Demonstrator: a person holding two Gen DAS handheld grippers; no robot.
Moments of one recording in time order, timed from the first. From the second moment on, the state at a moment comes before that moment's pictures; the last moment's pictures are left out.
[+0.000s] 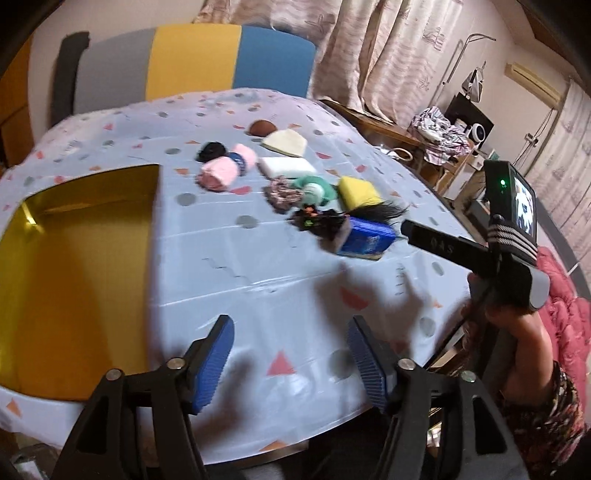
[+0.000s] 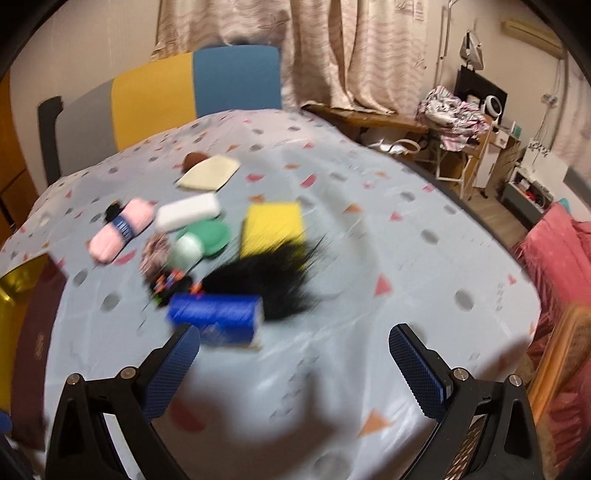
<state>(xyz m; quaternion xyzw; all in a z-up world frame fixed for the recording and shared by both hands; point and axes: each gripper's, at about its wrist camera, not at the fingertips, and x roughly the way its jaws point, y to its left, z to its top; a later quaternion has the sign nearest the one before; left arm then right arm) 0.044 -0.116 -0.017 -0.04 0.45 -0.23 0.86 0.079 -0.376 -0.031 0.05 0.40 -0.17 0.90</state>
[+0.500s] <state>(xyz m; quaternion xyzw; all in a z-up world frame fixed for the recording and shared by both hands) 0.133 -0.238 -0.036 -0.05 0.49 -0.23 0.84 0.133 -0.457 -0.014 0.04 0.37 -0.25 0.89</state>
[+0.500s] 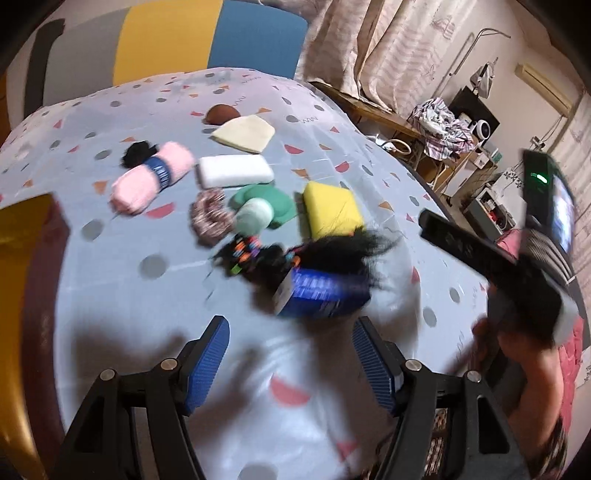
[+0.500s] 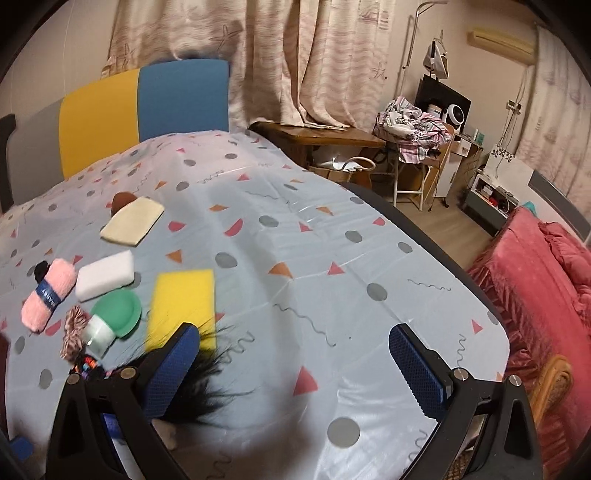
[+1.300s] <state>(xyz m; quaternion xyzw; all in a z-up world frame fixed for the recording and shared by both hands) 0.114 -0.220 -0.066 -0.05 0.46 -0.22 0.86 0.131 -0.449 -0.034 0.08 0.38 -0.20 0.90</state>
